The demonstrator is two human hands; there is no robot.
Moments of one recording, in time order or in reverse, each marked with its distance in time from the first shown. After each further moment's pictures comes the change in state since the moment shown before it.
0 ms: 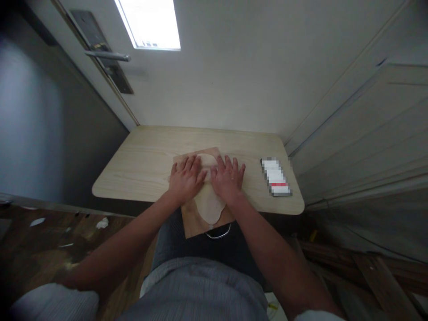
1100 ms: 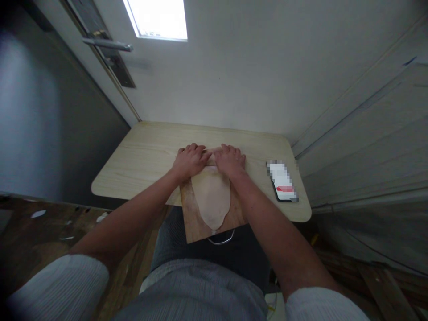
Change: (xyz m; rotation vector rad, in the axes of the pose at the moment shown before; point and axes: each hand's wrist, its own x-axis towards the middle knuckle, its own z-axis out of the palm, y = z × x) left_hand 0.072 -0.023 0.001 -0.017 0.009 0.080; right_hand 0.078 0.002 0.001 0.021 -0.204 0.018
